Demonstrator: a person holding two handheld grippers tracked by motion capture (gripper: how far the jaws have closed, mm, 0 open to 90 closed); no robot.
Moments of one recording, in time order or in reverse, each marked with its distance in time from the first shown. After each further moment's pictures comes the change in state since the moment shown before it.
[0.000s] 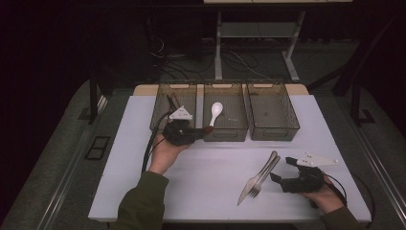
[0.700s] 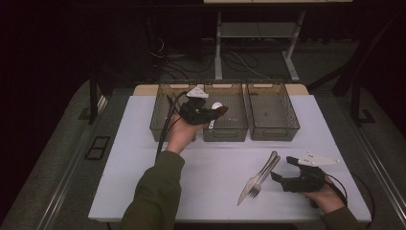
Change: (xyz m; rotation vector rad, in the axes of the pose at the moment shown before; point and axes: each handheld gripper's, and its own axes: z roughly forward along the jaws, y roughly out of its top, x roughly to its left) left arm 0.008 0.064 0.035 -0.046 0.000 0.007; right arm -0.001 0.001 -0.001 -0.013 -0.001 0.011
